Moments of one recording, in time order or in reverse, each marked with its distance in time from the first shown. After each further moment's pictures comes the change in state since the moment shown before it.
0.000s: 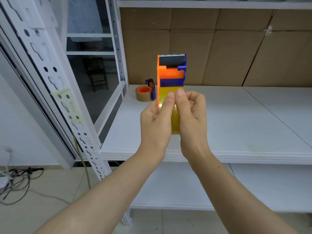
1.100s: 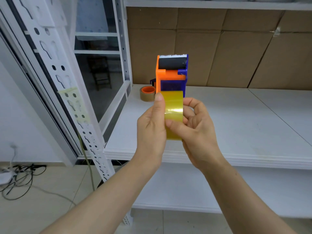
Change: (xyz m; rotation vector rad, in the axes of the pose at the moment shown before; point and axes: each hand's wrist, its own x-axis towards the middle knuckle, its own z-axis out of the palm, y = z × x) left_hand -0.004 -0.003 -0.020 0.009 -0.010 0.000; right_hand -0.008 0.000 -0.011 0.173 -0.311 0.128
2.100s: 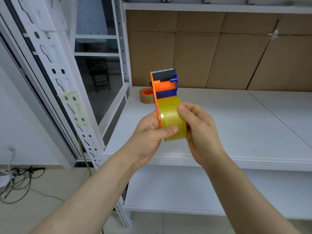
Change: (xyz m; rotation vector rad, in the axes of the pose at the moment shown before) left_hand 0.026 -0.018 -0.032 -0.129 -0.480 -0.137; right_hand 0.015 0.002 -0.007 -0.110 0.233 0.147
